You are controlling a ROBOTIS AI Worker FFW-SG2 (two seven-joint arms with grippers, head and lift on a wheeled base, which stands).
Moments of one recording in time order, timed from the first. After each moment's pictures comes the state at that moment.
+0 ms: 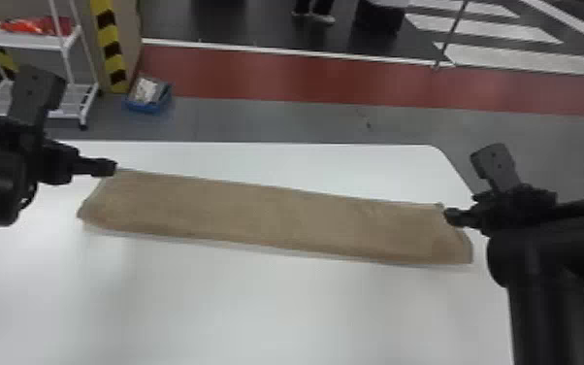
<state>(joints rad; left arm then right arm) -0.44 0.15 -0.03 -1.53 -0.34 0.96 -0.56 -0.24 -0.15 -0.37 -1.56 0.90 0.64 0.81</state>
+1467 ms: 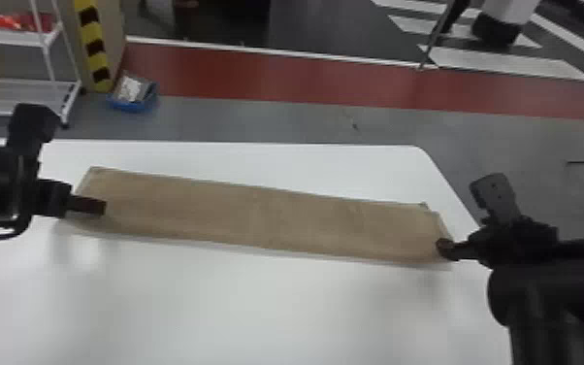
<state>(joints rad) -0.50 0.12 -0.03 -1.37 -0.28 1.20 -0.51 -0.08 -0.14 -0.41 -1.69 0.85 0.65 0.81</state>
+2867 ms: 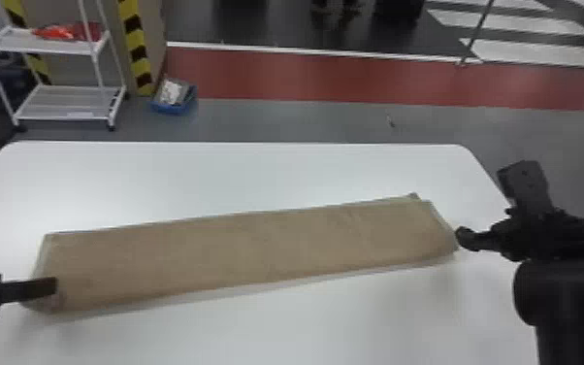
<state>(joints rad) 0.04 0.21 0.26 -2.12 -0.22 1.51 -0.69 -0.10 -0.07 -0.36 -1.76 0.83 0.69 0.78</state>
